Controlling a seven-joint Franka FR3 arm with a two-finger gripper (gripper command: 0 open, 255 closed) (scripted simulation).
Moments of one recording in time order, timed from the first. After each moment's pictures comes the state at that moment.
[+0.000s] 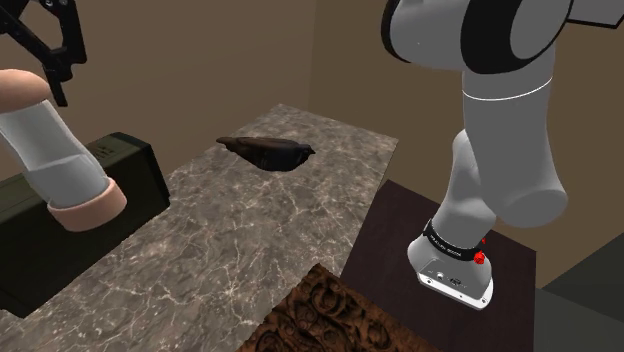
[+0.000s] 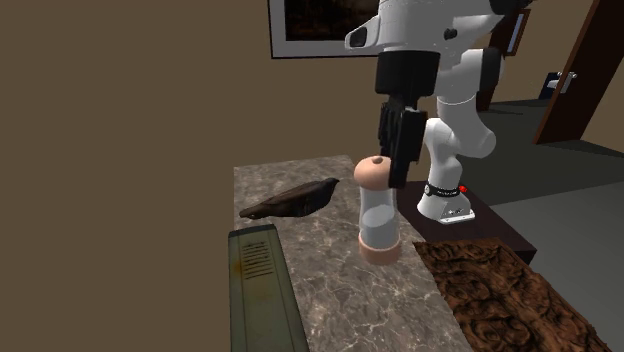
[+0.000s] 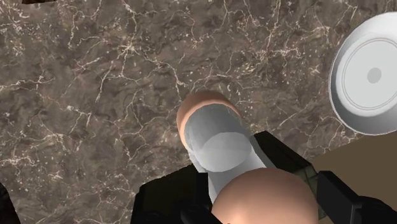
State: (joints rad) arm 0.63 0.50 0.39 -0.87 -0.13 1.51 1.09
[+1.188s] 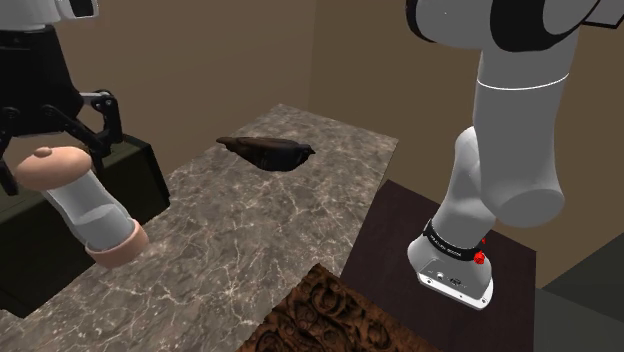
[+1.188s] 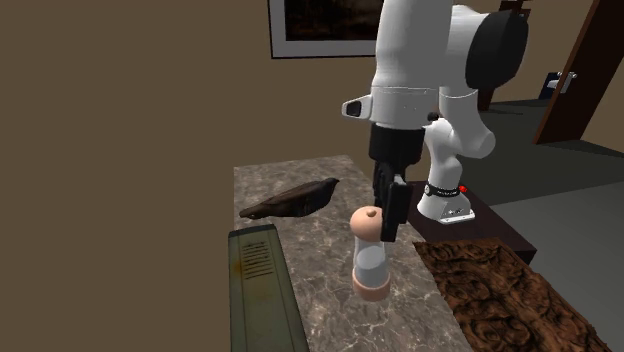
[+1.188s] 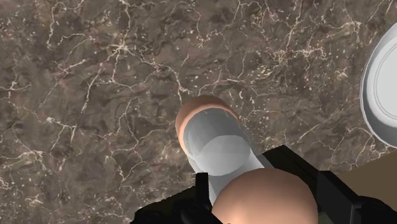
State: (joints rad) arm 0.56 0.37 0.39 -1.32 -0.09 1.83 1.08
